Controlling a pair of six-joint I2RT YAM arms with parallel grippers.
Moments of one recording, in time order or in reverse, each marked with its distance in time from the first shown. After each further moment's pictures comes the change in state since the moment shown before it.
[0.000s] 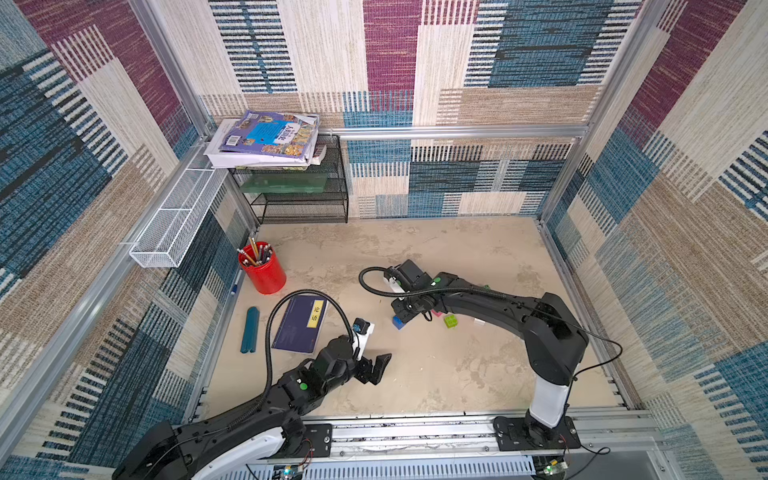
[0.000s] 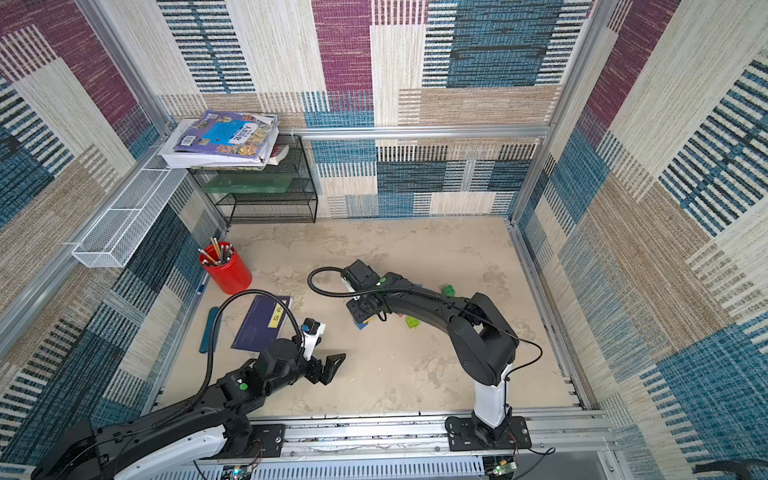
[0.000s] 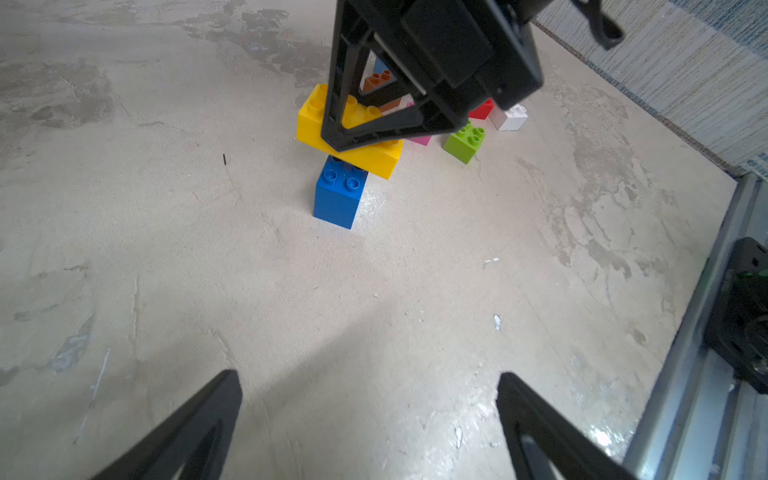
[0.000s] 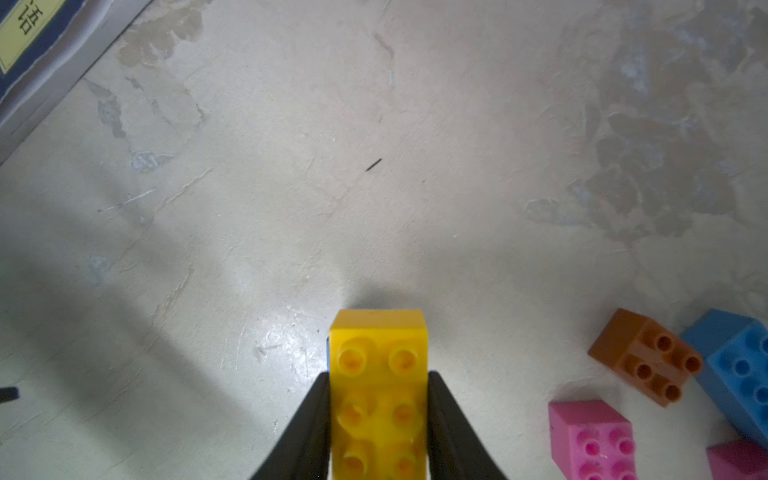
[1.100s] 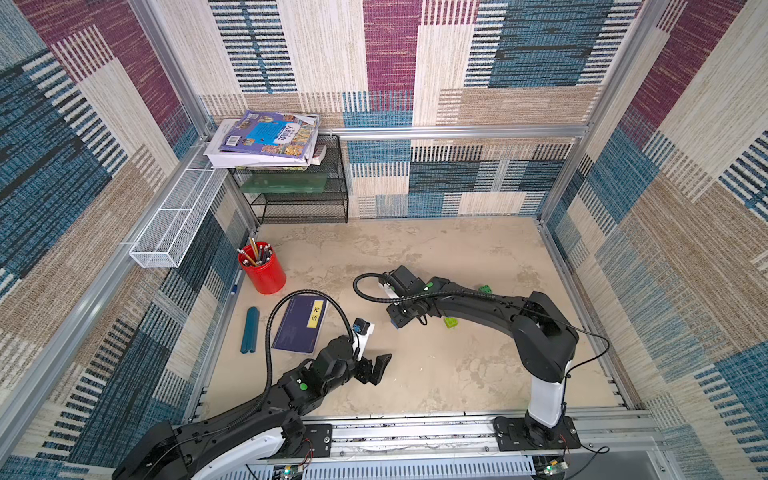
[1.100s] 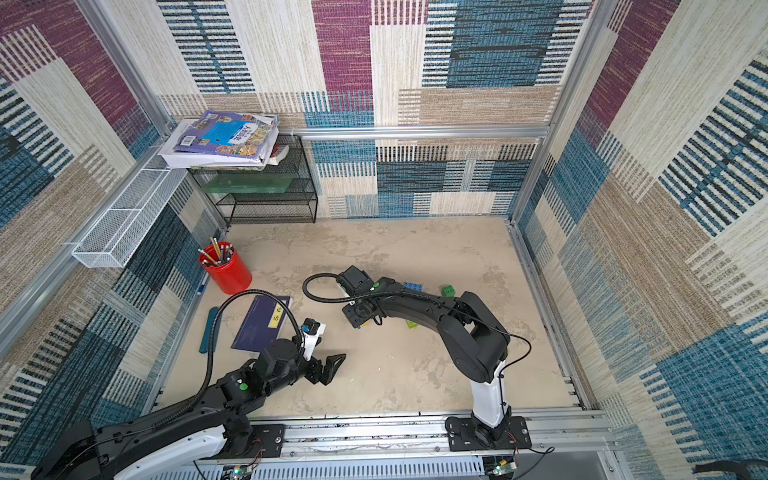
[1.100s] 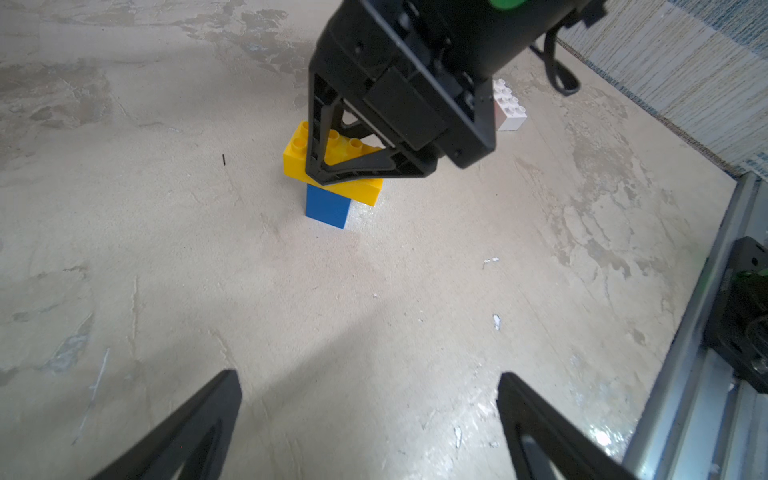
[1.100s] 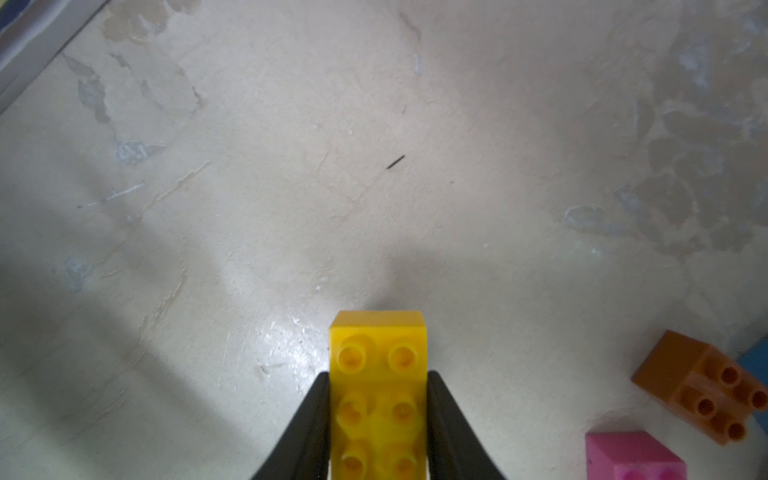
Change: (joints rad) left arm -0.002 0.000 0.000 0.000 -0.001 0.000; right arm 0.031 0.054 -0.014 0.056 0.013 0.006
